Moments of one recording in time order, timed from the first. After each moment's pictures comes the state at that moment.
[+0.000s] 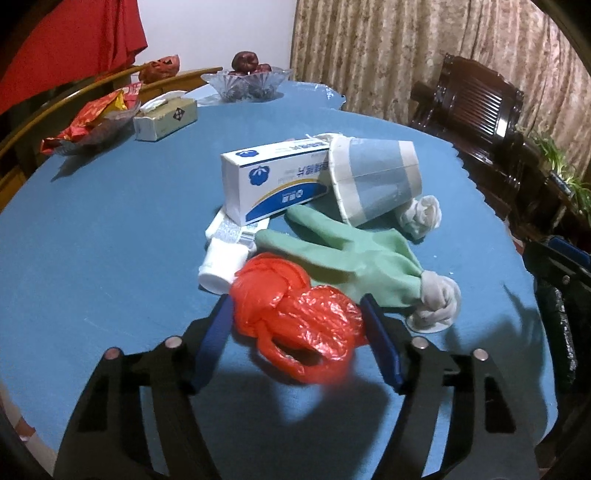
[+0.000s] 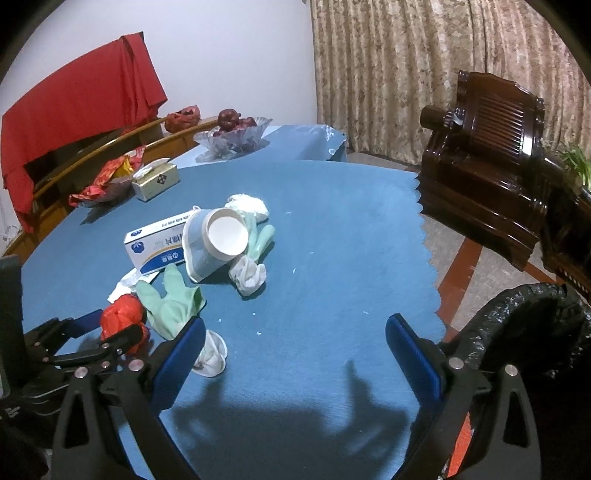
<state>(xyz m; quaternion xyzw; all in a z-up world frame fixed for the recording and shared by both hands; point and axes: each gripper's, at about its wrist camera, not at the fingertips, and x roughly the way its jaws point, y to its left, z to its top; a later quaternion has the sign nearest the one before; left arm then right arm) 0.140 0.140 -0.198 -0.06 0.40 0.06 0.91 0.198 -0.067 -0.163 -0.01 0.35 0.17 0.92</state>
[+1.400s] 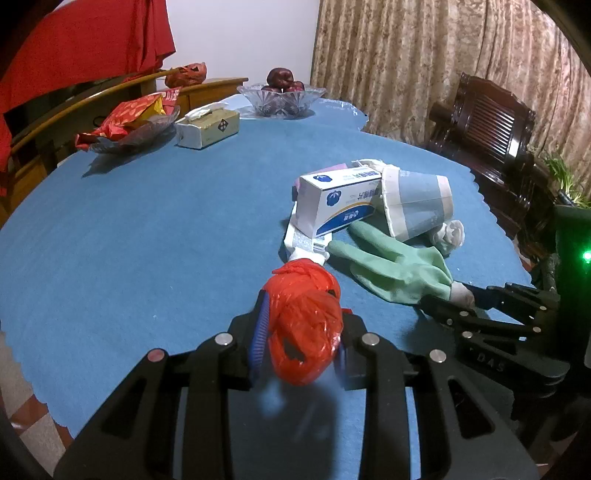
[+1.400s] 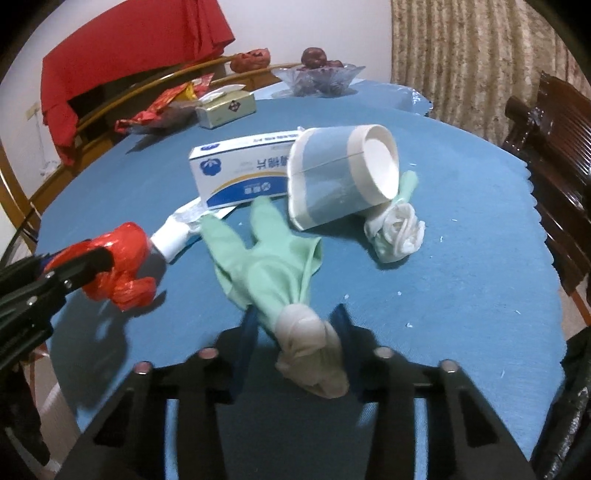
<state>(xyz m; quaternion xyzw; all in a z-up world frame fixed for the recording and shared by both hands) 0.105 0.187 -0.173 -0.08 0.37 0.09 0.92 0.201 0.028 -0.209 -0.07 0.41 0.29 0.86</state>
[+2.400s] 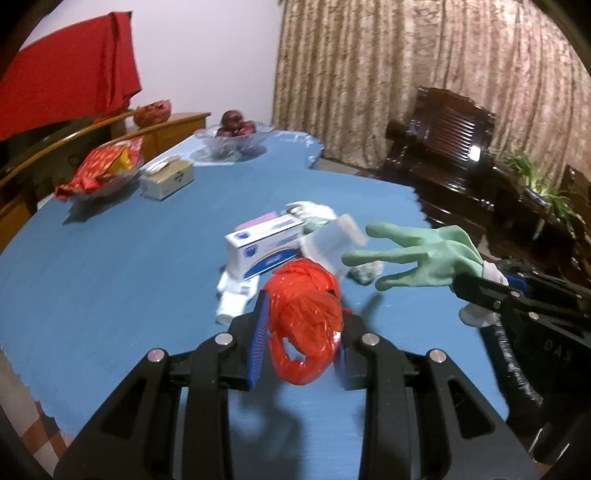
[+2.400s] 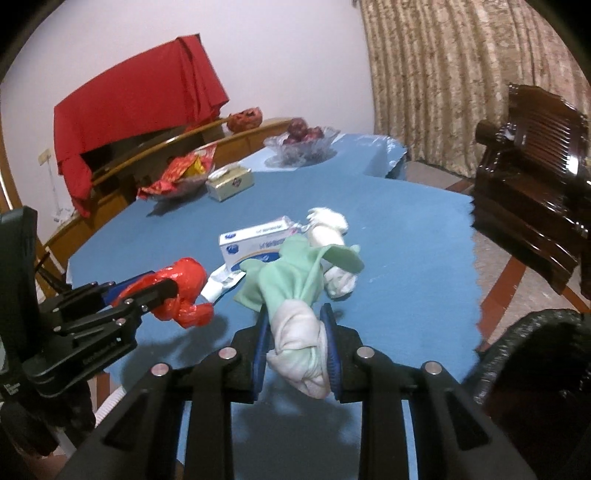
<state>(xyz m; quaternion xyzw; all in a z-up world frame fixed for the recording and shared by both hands) 0.089 0.122 -0.111 -0.05 0.32 0.03 0.94 0.145 -0.062 -0.102 0.00 0.33 0.28 0.90</state>
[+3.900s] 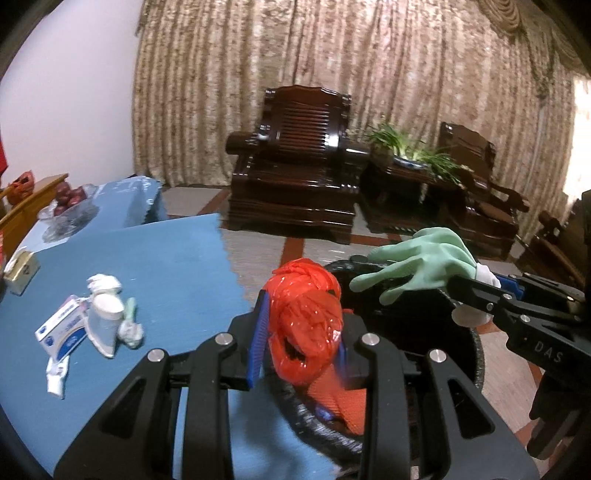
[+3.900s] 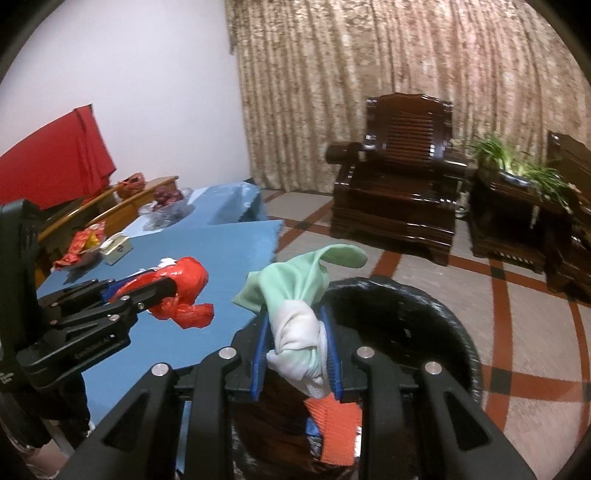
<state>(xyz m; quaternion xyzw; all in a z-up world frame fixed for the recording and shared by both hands) 0.104 -0.106 -0.069 0.02 0.28 -0.22 0.93 0.069 -0.291 -0.066 0.06 0.28 0.05 0.96</state>
